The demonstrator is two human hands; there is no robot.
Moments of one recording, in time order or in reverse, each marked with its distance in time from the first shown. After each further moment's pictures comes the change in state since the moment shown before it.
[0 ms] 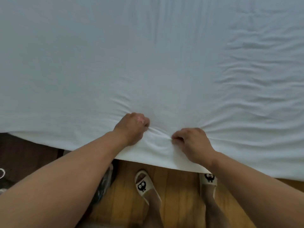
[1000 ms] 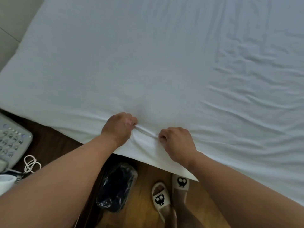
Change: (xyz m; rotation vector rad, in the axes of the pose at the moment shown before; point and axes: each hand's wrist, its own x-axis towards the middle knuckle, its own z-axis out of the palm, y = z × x) left_hand -0.086 -0.194 -0.030 0.032 0.179 -0.216; right_hand 0.121 -0.179 0.081 -0.173 -0.048 -0.075
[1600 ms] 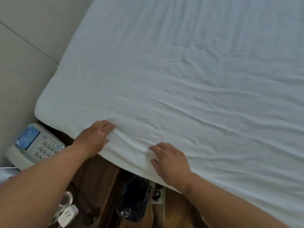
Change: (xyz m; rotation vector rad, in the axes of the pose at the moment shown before) left_hand -0.047 -0.118 -0.079 0.122 -0.270 -0.217; right_hand 0.016 -0.074 -0.016 0.174 -0.086 -0.193
